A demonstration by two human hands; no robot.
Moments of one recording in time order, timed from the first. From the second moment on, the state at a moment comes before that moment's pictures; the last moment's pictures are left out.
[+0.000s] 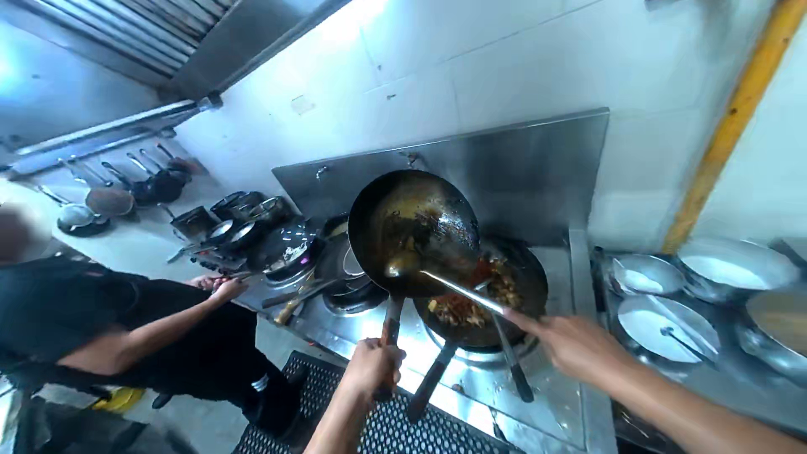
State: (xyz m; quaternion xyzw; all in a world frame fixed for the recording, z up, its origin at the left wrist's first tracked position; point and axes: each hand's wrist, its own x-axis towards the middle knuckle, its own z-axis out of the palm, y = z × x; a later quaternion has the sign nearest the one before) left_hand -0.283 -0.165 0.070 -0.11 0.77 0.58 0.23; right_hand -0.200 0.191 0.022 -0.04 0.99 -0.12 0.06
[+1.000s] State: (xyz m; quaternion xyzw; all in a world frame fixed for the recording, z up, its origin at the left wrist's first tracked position) left_hand -0.287 -0.098 0.050 -0.15 0.88 0.44 0.09; right_hand -0.216 0.260 0.004 0.02 0.99 -0.12 0.08
